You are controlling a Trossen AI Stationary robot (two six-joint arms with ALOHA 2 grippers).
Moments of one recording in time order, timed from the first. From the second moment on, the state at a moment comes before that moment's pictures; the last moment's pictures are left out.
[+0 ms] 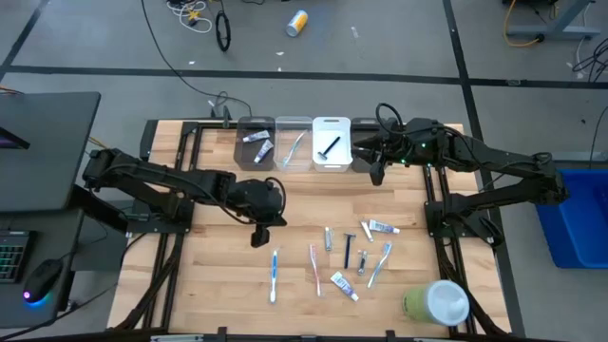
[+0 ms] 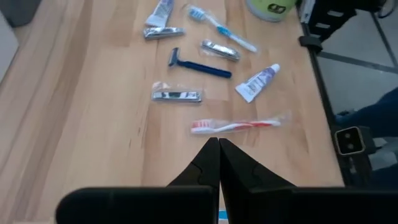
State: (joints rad) left arm -0.15 1.34 1.07 -0.43 0.04 -0.26; right arm -0.18 1.05 1.13 -0.47 0.14 0.14
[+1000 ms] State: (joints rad) left arm -0.24 1.61 1.34 -0.65 0.10 -0.15; right arm -0.18 1.05 1.13 -0.47 0.16 0.09
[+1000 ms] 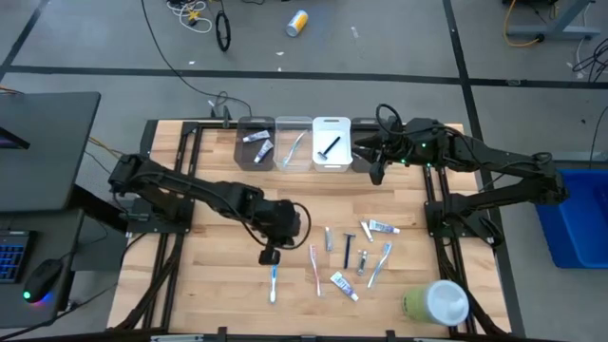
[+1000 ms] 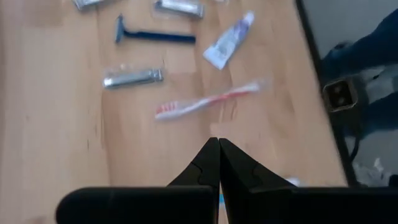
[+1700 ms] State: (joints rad) left arm -0.33 1.75 1.34 -0.68 -0.08 0.02; right arm -0.18 1.05 1.13 -0.47 0.16 0.03
